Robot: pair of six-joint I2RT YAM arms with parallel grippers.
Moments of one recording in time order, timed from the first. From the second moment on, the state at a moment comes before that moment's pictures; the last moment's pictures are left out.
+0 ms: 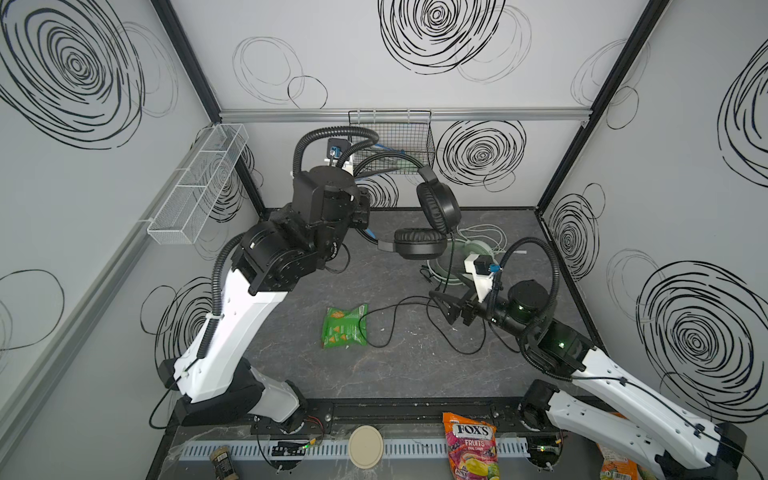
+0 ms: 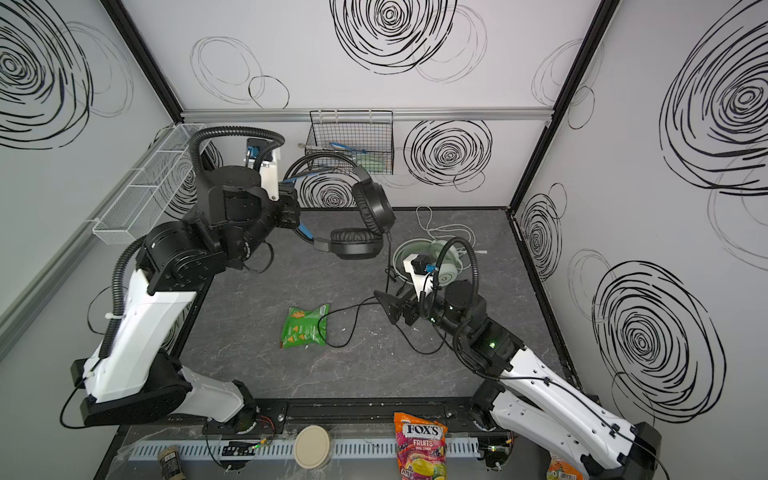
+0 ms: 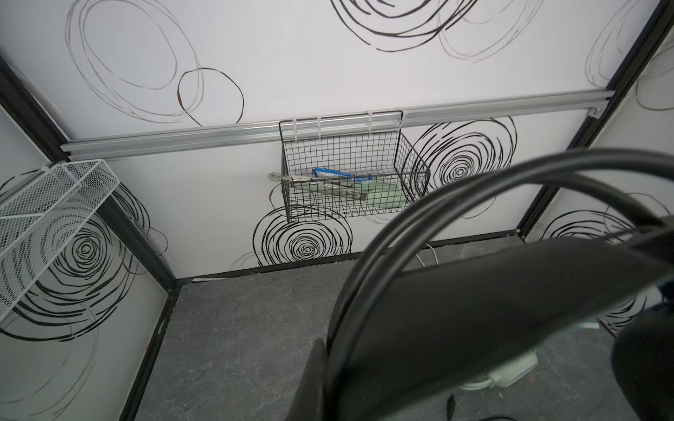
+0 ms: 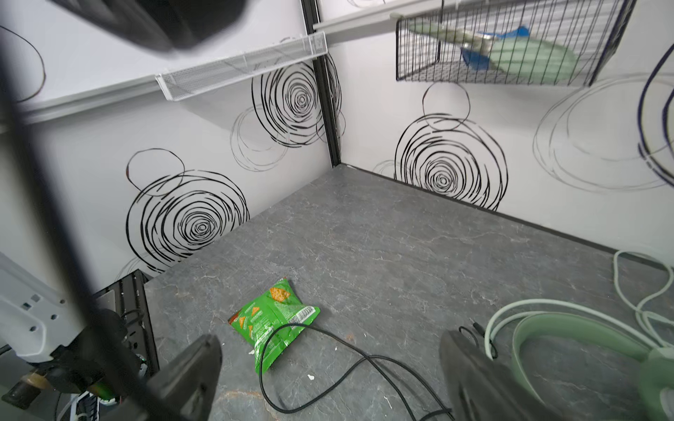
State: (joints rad) left arm -0.75 1.46 2.20 -1.04 -0.61 -0.21; right arm 0.80 0.80 0.69 -0.04 -0.12 0.18
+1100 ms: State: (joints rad) left arm -0.42 1.27 1.59 -0.76 -0.37 -0.27; right arm 0.89 0.72 1.10 -0.39 0.41 -0.29
